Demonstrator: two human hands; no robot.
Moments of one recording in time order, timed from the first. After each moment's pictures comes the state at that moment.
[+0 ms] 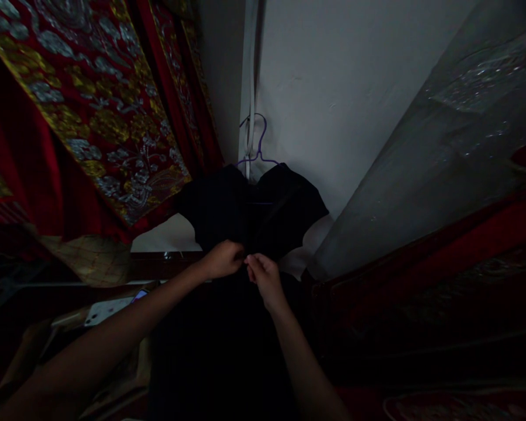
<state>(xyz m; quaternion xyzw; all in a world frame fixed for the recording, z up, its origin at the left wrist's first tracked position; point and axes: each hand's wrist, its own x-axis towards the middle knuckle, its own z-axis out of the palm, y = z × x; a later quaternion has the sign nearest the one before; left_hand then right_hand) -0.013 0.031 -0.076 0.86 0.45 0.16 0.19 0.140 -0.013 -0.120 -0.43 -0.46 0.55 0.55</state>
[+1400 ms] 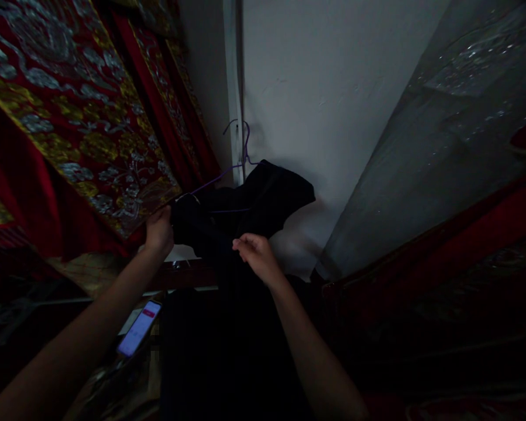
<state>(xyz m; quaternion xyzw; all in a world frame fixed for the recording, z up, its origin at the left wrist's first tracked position) -0.125 0.081 -0.025 0.49 0.55 0.64 0.24 0.132 0.026 -0.060 -0.38 -0.59 0.50 0.51</state>
